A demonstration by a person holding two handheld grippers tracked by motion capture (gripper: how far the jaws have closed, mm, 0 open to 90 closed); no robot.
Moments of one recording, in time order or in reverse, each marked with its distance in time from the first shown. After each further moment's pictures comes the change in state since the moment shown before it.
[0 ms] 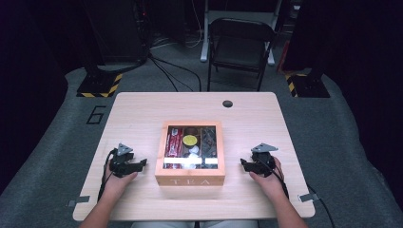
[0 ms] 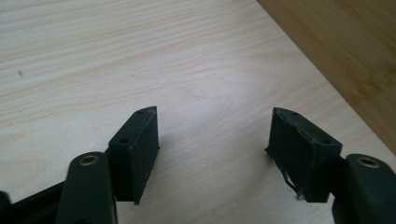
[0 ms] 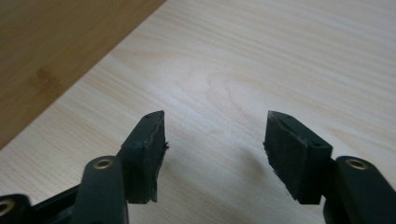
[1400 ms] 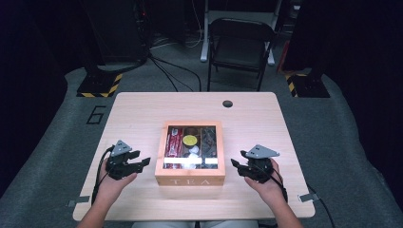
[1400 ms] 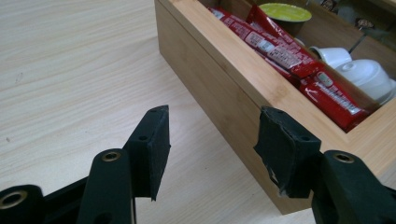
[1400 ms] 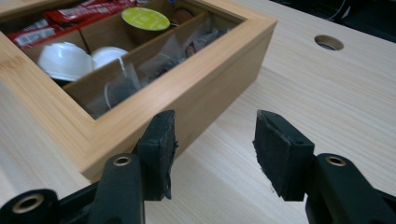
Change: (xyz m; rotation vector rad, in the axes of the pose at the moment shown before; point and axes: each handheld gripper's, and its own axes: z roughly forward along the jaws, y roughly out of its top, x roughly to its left) left arm -0.042 0.038 -0.069 -0.080 -0.131 0.079; right arm 0.052 0.033 -0.068 -0.177 0.134 -0.123
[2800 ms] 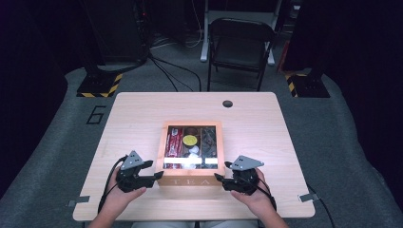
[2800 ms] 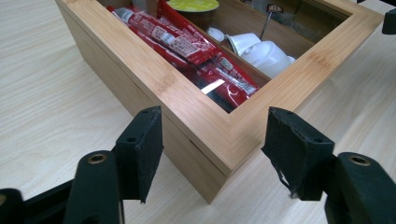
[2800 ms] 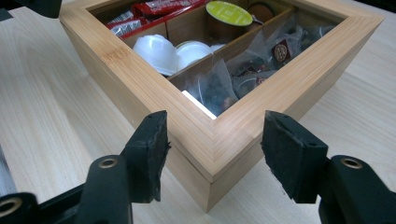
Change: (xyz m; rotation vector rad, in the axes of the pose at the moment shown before) left arm -0.043 -0.011 0.000 0.000 -0.149 0.120; right arm 0.051 0.000 0.006 0.020 0.144 -0.037
